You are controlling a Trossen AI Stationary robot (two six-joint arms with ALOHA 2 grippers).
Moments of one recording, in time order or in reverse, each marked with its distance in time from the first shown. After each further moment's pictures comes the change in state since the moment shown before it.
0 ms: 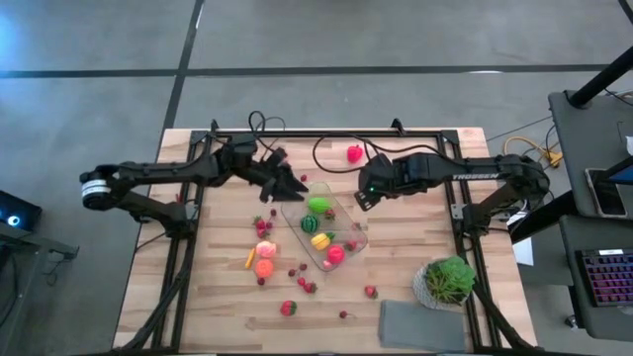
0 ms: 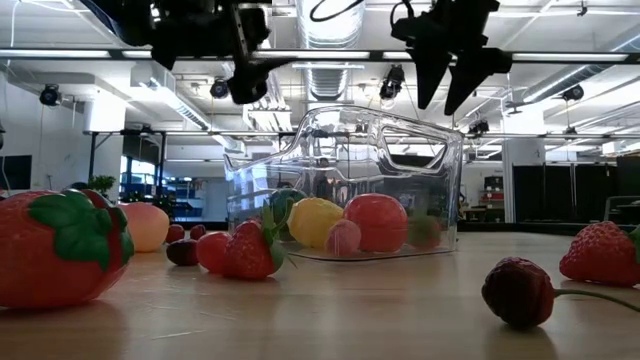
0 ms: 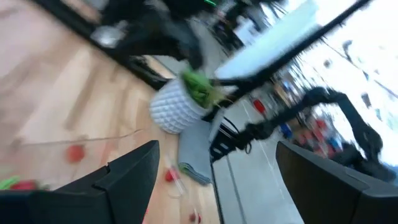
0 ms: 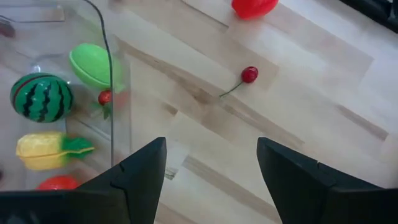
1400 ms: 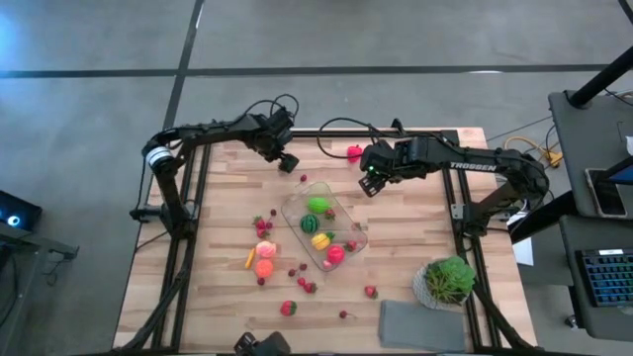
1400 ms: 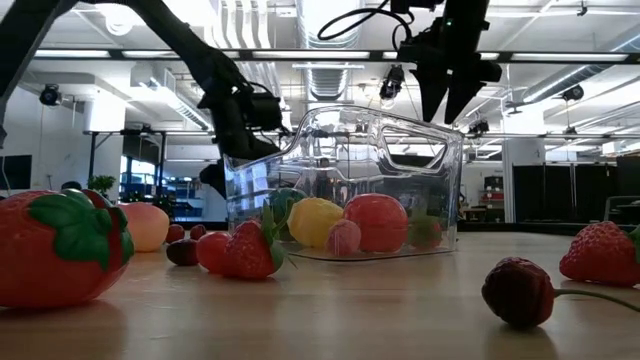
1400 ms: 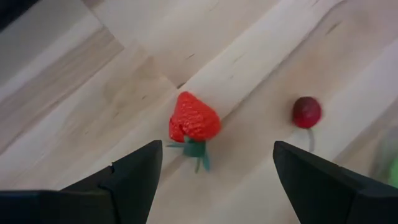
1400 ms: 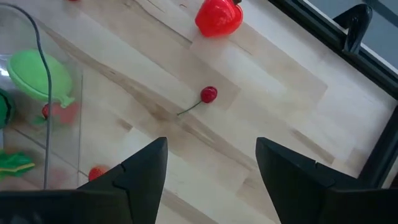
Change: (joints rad) left arm 0.316 0.568 0.475 -0.998 -0.600 0.512; right arm -0.155 0.000 -0.003 -0.014 0.003 -0.231
